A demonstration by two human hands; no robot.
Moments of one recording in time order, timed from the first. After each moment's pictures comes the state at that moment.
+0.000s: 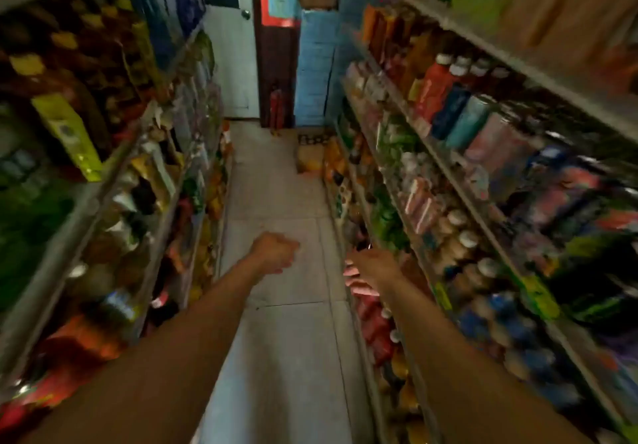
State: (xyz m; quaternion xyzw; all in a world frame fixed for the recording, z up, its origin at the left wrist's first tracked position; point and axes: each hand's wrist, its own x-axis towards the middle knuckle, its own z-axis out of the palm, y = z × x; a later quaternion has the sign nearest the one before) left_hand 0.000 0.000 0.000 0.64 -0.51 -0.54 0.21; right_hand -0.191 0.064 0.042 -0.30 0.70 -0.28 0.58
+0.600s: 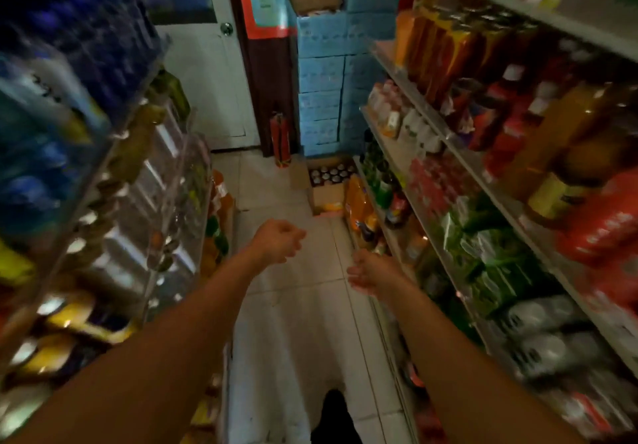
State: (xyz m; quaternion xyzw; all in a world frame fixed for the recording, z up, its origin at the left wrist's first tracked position) left_hand -0.005 -0.563 -0.005 0.65 -0.55 -0.49 0.18; right_hand -0.203 -0.496 -0.041 -0.18 0.68 -0.35 0.61
